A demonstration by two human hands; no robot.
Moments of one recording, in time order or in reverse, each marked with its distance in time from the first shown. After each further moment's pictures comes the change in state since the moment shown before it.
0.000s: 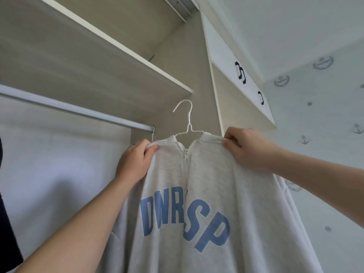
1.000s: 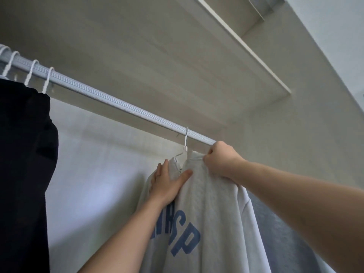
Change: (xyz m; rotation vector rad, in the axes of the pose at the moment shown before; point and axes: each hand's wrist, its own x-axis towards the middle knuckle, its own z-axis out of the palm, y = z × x) left_hand 0.060 -0.232 0.034 -0.187 -0.096 -0.451; right_hand 0.231 -0.155 0.242 0.264 -0.105 0.254
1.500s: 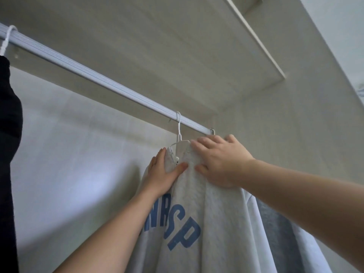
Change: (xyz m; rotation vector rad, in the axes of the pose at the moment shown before) left_hand 0.021 -0.024 0.046 -0.029 0.042 0.106; right_hand -0.023 0.054 0.007 -0.769 0.082 -0.529
